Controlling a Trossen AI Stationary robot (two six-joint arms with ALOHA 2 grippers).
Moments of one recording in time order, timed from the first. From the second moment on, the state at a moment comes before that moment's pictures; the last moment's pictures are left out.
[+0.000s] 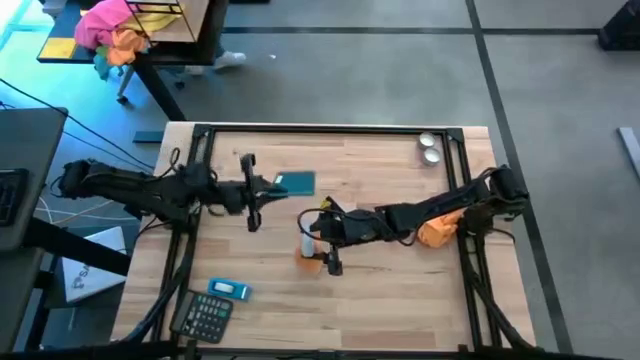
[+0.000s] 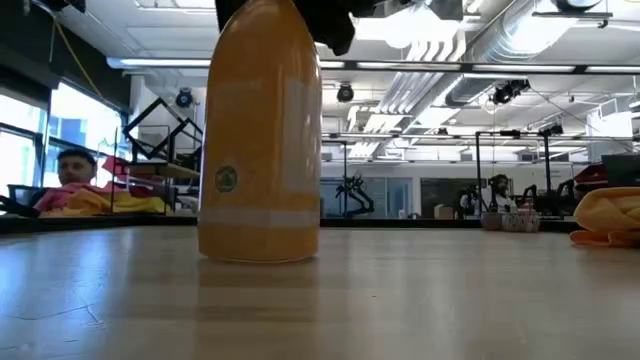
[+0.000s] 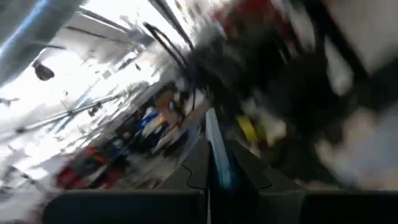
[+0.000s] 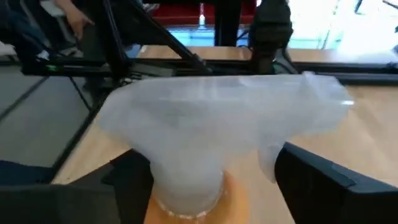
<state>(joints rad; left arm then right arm) -0.10 0.93 0.59 0.43 -0.15 0.89 0.24 1.74 1.19 0.17 0.08 0.11</state>
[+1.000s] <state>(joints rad) -0.50 1.29 0.54 0.68 -0.87 1.58 0.27 1.75 1.20 0.20 0.05 0.10</state>
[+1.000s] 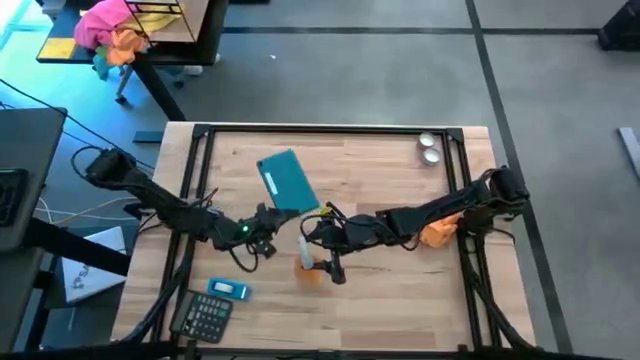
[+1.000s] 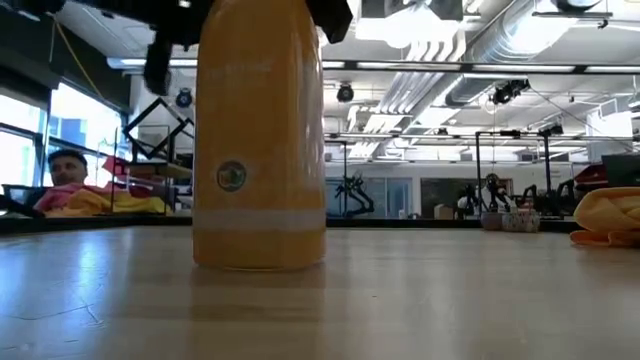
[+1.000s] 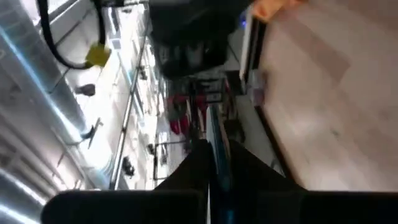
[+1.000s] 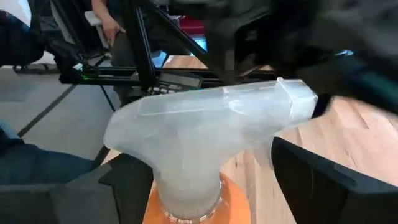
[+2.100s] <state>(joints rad) -0.50 1.41 0.47 0.98 -0.85 1.88 0.28 1.77 1.19 0.20 0.05 0.13</state>
